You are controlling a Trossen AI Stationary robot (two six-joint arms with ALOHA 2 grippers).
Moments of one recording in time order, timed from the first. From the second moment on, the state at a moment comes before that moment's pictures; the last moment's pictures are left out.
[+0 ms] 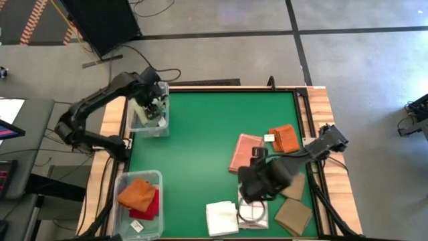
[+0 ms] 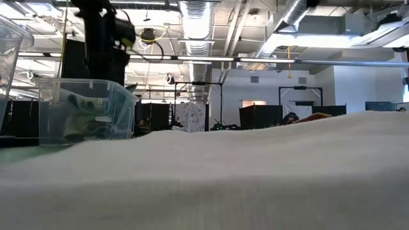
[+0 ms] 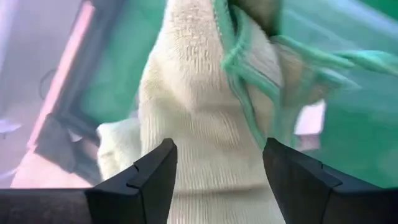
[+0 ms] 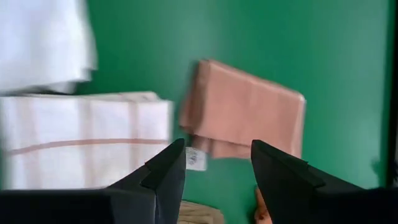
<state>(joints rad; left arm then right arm) 0.86 1.30 1.16 -1.17 -0.12 0.32 0.53 1.85 1.90 -1.57 0.39 0.55</state>
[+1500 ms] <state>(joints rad) 0.07 1.14 1.24 -1.07 -0.03 -0.05 -0.24 1.12 0.68 -1.10 0.18 0.59</state>
